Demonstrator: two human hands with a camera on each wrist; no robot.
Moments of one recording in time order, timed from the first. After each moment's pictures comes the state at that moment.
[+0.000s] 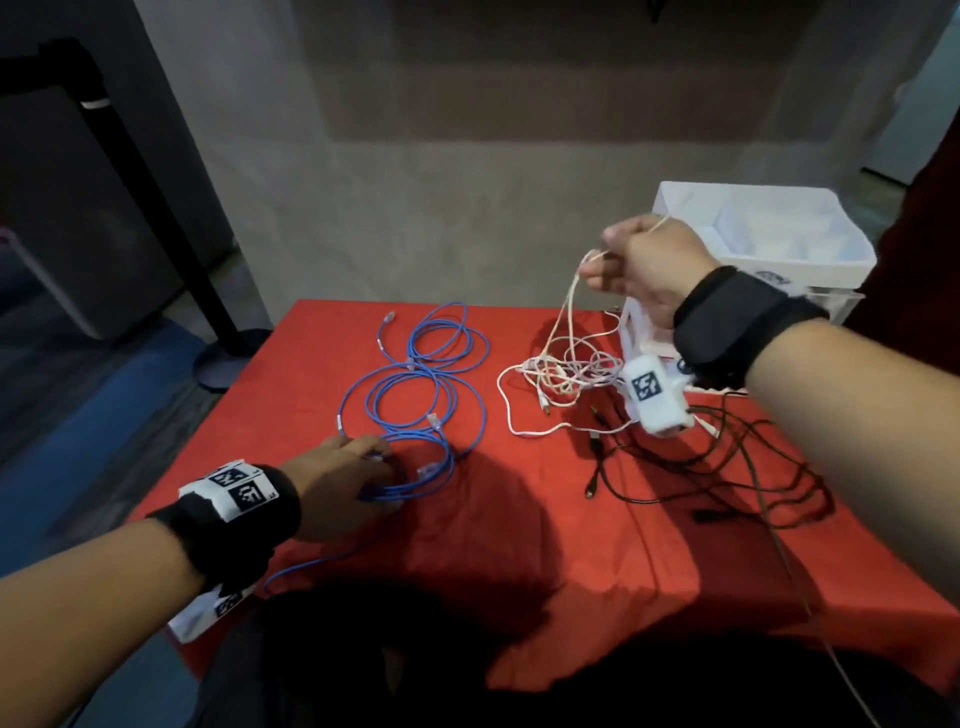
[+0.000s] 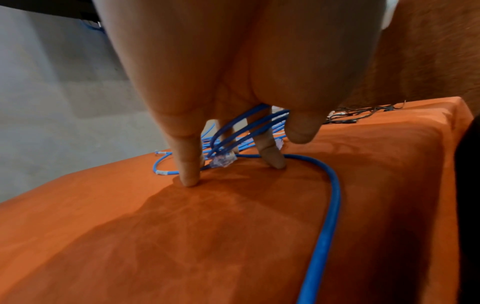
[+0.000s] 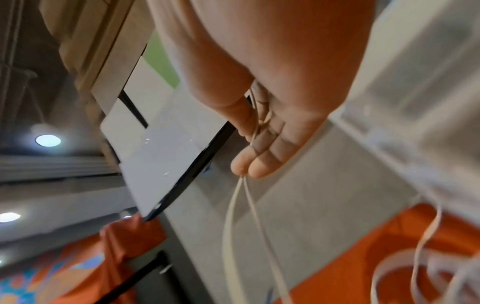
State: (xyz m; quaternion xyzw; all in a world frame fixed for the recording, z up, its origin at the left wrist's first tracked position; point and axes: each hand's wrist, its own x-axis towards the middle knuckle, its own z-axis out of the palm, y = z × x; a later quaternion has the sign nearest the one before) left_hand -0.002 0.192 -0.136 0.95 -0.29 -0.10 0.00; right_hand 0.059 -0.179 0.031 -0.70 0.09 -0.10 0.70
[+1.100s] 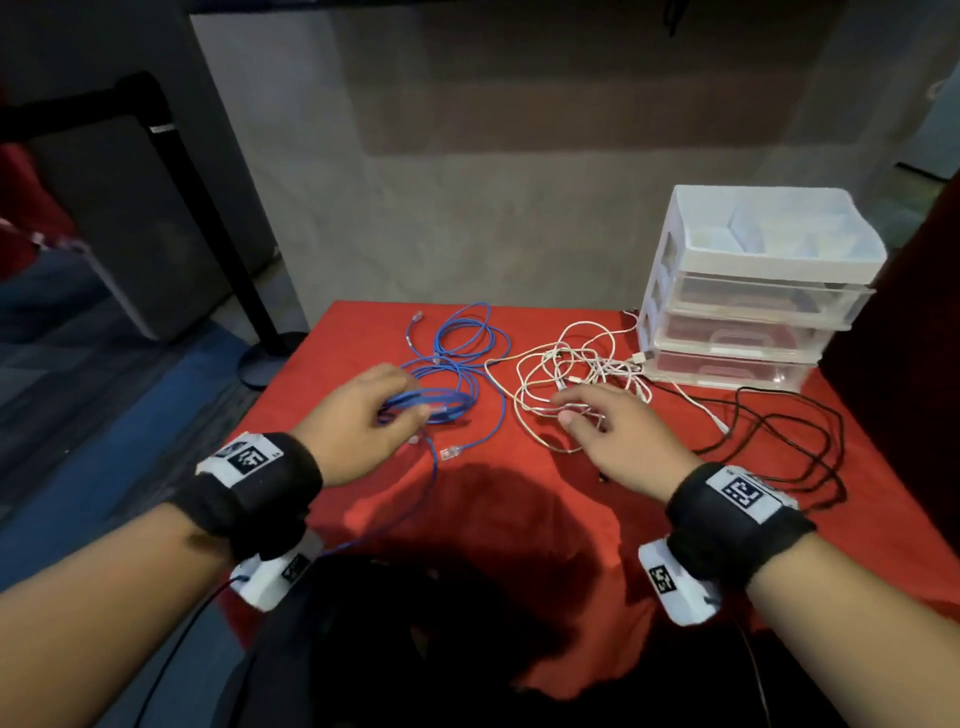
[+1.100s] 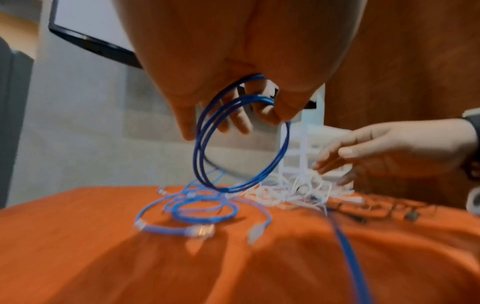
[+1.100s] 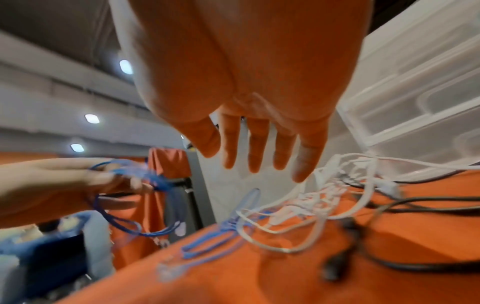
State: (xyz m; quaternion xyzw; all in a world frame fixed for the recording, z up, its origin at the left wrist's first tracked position) left_hand -0.040 0.169 -0.060 0.90 -0.29 0.09 0.30; right_hand -0.053 -0.155 -0.100 -0.91 -0.13 -0.10 0.38
